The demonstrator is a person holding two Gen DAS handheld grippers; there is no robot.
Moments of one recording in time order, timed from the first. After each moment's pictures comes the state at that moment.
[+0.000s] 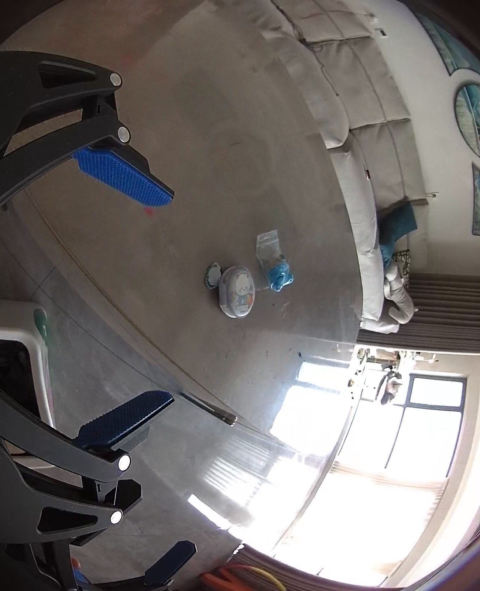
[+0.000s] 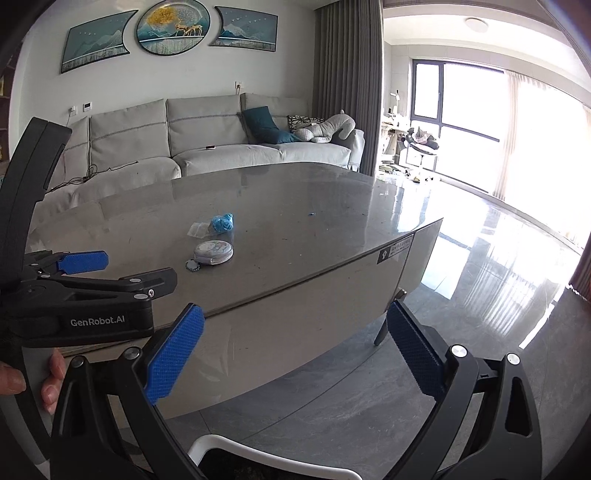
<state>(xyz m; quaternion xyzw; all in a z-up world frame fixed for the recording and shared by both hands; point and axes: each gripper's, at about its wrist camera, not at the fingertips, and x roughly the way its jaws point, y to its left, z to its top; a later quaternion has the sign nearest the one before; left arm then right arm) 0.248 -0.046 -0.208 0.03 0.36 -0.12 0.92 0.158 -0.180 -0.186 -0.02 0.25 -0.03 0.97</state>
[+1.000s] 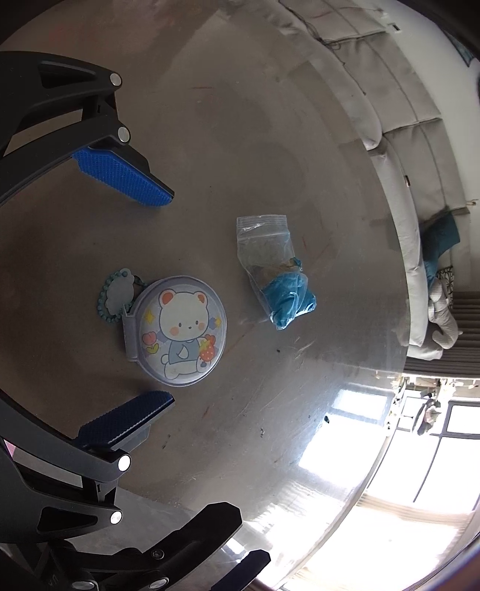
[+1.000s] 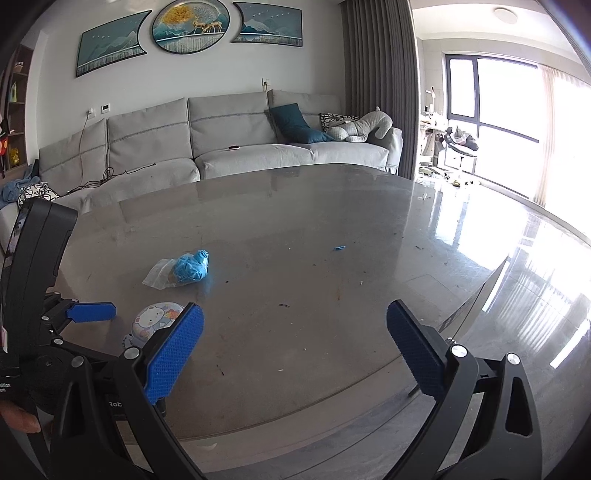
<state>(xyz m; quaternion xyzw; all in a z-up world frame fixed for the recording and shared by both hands) 0.380 -0.073 -0.273 0.05 0.44 -0.07 0.89 0.301 -0.213 -0.203 -0.01 0.25 0.05 0.97</state>
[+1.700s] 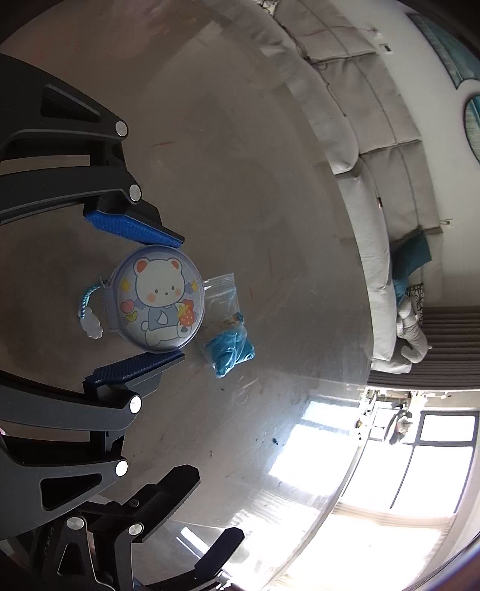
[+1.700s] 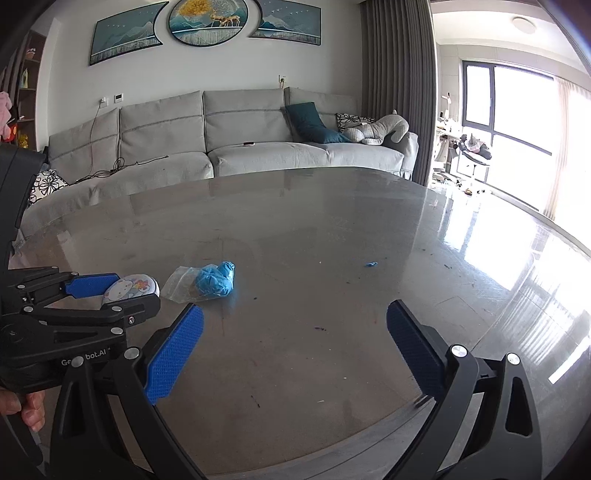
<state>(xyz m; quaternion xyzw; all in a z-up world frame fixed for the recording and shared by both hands) 0.380 -0.037 -0.229 0.05 0.37 -0.04 0.93 0.329 -0.174 -0.193 -0.04 0.25 0.07 0.96</state>
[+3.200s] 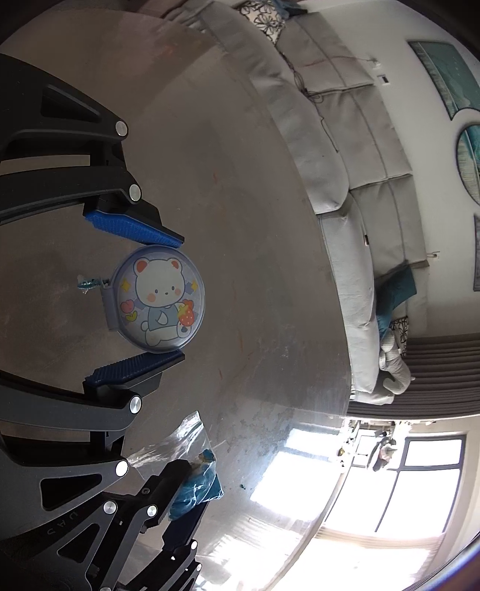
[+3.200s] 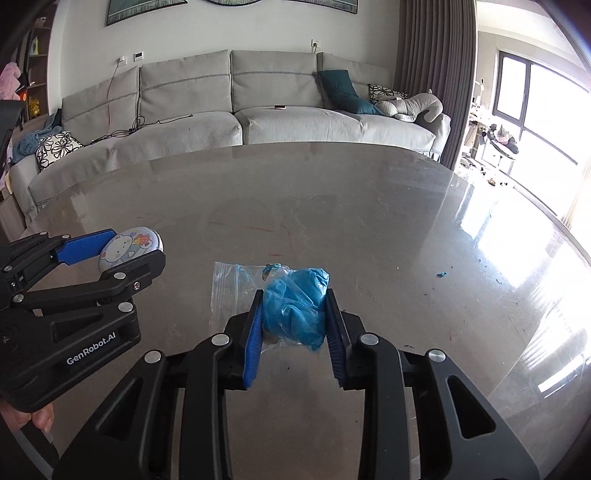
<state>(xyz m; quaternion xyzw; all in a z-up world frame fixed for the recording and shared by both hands) 0.376 0.024 -0.198 0.04 0.35 0.00 0.93 0.355 -0.096 -0.175 -0.08 0.33 0.10 0.94</state>
